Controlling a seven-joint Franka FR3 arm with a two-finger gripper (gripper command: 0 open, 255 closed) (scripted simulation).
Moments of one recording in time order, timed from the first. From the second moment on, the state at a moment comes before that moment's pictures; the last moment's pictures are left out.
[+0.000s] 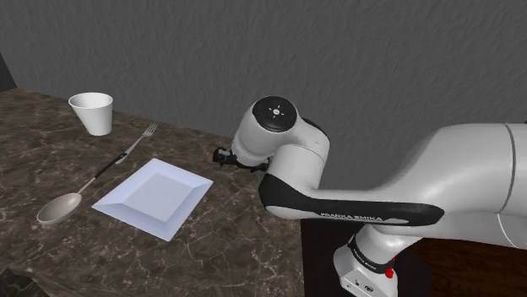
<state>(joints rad) -0.56 -0.70 1.16 -2.50 0.15 2.40 1.31</state>
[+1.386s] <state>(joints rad) -1.36 -0.97 1.78 -2.08 0.19 2.39 1.83</state>
